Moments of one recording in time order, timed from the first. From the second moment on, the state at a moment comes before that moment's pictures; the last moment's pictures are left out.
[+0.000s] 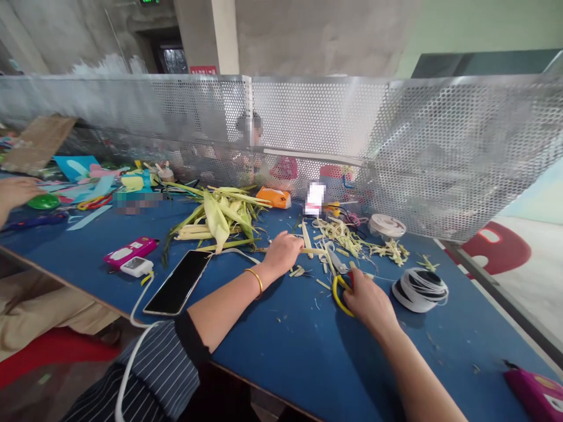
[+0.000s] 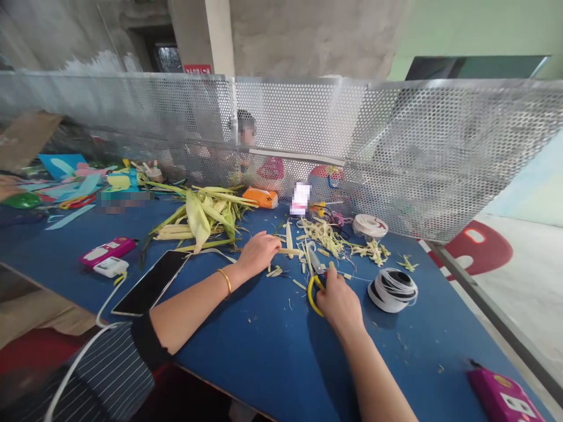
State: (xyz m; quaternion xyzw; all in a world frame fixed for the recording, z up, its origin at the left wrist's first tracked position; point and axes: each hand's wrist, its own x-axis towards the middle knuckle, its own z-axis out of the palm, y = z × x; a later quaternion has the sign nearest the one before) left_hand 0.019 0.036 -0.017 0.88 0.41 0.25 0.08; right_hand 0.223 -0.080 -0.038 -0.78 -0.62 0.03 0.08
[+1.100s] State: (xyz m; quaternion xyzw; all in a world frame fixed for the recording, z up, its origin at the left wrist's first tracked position) left_hand 0.021 0.001 -0.032 0.49 0.44 0.41 0.63; right_hand 0.154 -0.058 -0.044 -0.64 -0.66 0.18 0.35
